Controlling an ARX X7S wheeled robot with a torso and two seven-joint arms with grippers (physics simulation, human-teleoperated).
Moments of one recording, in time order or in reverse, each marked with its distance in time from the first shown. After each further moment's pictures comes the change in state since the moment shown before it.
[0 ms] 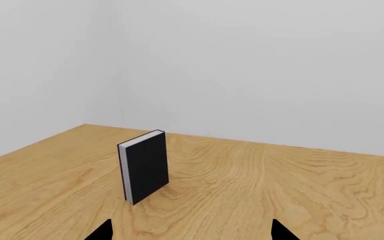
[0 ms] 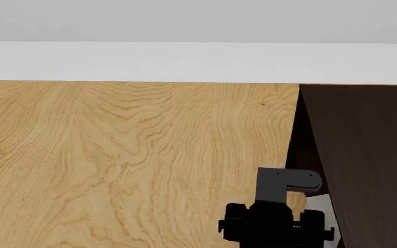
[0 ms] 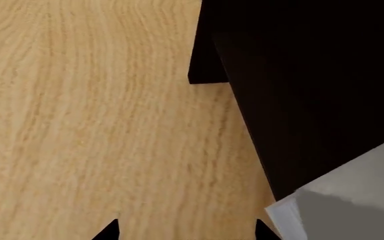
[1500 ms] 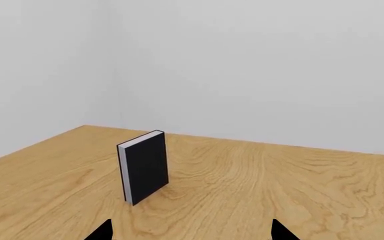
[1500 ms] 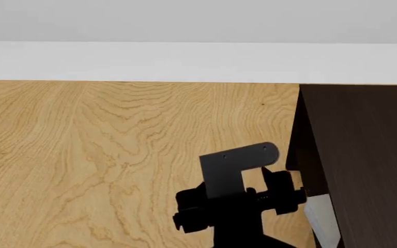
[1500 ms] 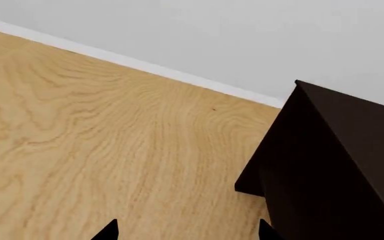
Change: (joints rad) left arm -0.001 -0.005 0.010 -0.009 0.006 0.009 -0.002; right arm -0.081 0.184 -0.073 -0.813 -0.041 0.228 0.176
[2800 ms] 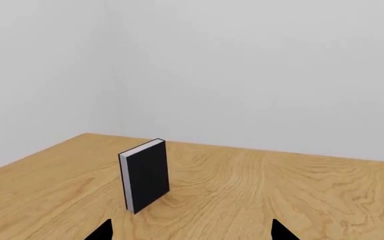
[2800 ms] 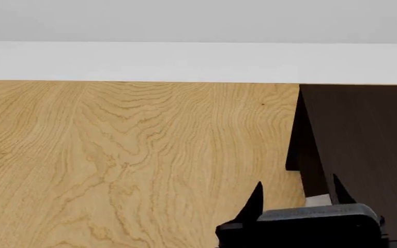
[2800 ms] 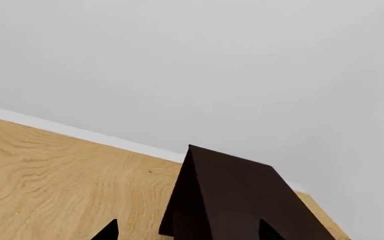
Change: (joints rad) left arm 0.024 -0.015 -0.009 0.034 0.008 0.010 -0.011; right arm -0.249 0.406 0.102 -0.762 0.024 0.007 0.348
